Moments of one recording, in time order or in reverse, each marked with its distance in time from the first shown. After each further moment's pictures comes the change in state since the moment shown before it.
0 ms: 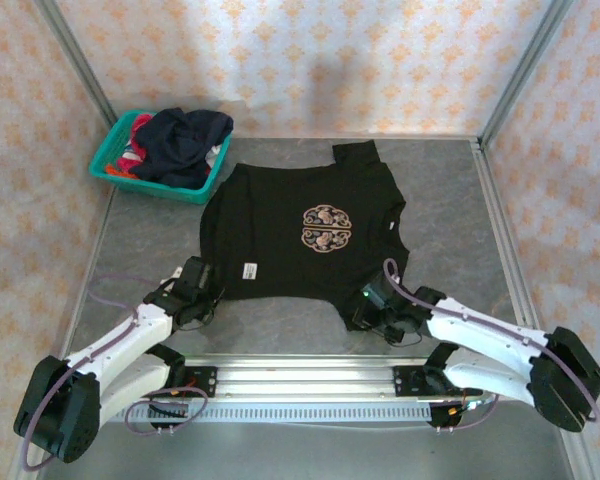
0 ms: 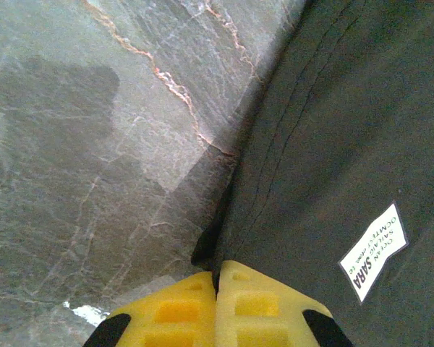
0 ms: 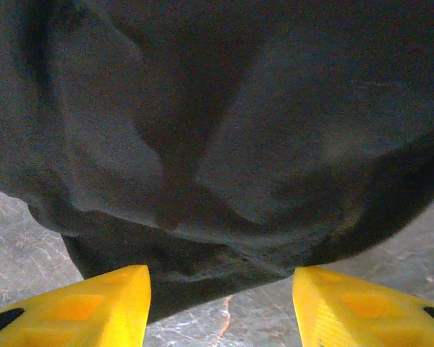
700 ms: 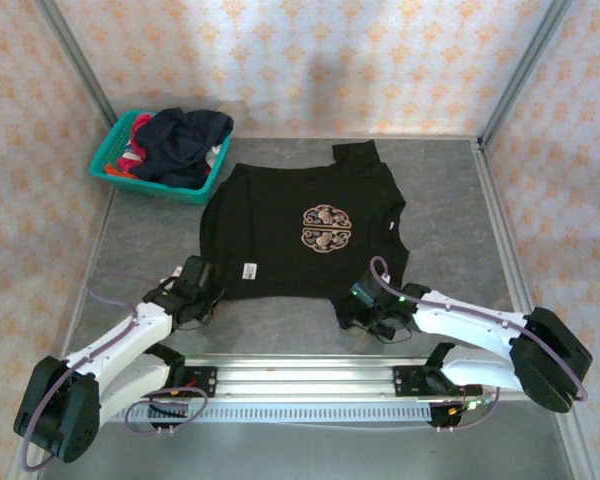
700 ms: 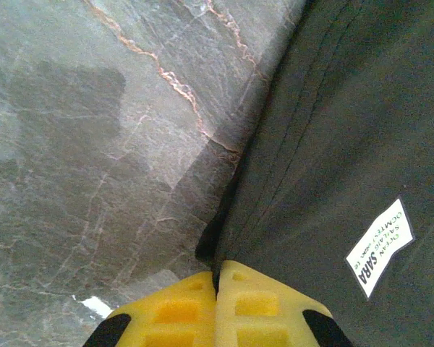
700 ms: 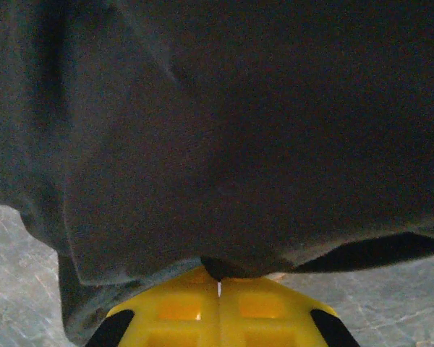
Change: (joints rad) left arm 0.000 -0.002 0.018 -0.037 0.000 0.022; right arm 0.032 0.105 0.029 0.058 0.031 0.032
